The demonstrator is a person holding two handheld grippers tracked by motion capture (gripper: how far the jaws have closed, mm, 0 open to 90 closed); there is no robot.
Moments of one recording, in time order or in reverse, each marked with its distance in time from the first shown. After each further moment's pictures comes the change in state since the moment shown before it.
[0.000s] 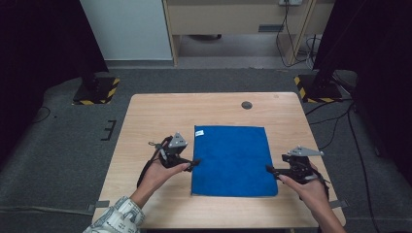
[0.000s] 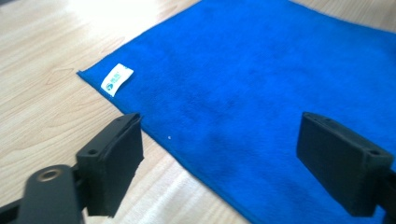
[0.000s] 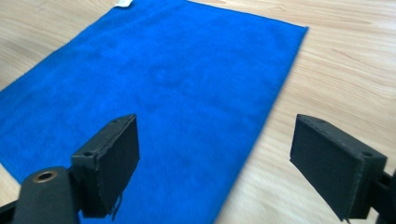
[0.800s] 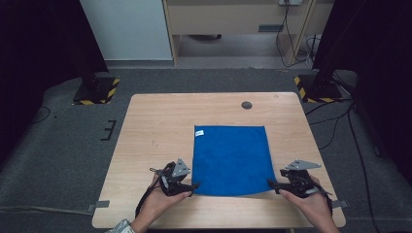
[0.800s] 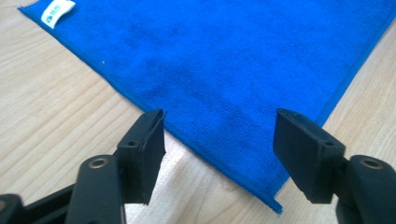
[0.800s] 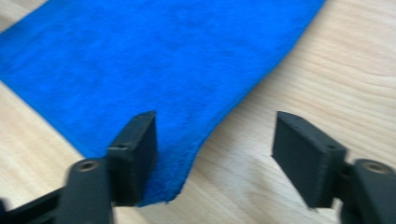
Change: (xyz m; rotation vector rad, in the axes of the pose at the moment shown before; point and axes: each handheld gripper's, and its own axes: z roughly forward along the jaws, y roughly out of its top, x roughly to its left) left arm -0.063 -0.049 -0.017 0.075 0.014 0.020; right arm 0.018 -0.030 -0.016 0.113 -0.013 -0.049
